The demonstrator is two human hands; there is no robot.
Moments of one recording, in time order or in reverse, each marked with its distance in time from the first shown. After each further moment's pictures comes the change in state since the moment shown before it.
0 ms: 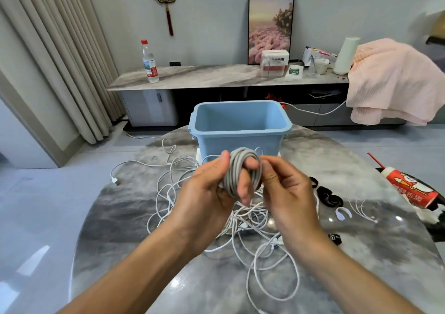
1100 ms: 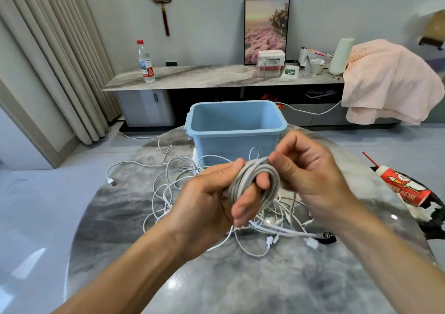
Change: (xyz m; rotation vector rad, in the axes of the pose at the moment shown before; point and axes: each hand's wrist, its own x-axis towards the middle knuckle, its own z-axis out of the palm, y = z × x) left_hand -0.004 0.004 0.004 -0.001 -0.222 -0.122; right_hand 0.024 -0.043 -0.033 0.094 -0.280 0.037
